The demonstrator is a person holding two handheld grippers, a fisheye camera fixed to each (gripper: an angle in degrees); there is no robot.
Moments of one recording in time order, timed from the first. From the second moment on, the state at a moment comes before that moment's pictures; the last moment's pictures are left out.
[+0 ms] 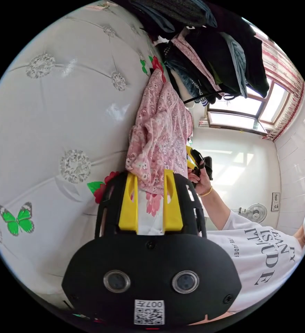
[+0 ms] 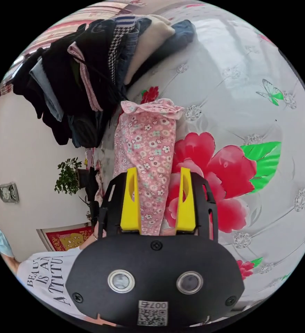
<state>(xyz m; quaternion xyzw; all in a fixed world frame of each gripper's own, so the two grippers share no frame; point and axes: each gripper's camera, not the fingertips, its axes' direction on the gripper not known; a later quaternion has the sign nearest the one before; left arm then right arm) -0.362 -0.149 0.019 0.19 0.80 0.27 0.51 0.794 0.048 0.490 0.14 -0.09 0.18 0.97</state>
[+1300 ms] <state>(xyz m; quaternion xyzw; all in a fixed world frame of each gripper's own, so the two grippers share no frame) -0.439 -0.190 0.294 0.40 0.58 -0.04 0.70 0.563 0.171 0.619 -0.07 0.24 -0.05 0.97</state>
